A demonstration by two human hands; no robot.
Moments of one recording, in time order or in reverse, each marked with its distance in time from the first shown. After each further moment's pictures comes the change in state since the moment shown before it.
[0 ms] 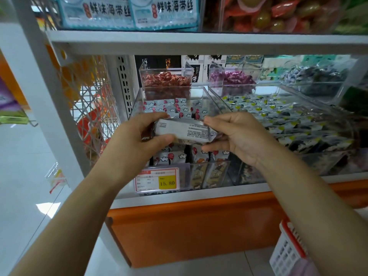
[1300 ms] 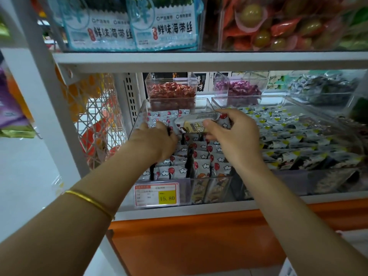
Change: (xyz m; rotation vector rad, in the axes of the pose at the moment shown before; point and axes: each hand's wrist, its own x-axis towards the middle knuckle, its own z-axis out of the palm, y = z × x) left_hand 0.086 -0.023 0.025 1.062 -0.386 -0.347; right_hand 0.017 0.001 0.013 -0.508 0.411 -0.394
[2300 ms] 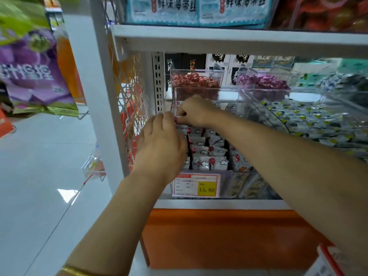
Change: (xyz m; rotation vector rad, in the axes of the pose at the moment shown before) left_hand -0.059 -0.043 0.036 -0.462 0.492 0.057; right_hand 0.071 -0.002 0.133 -0.788 -0.712 -0.359
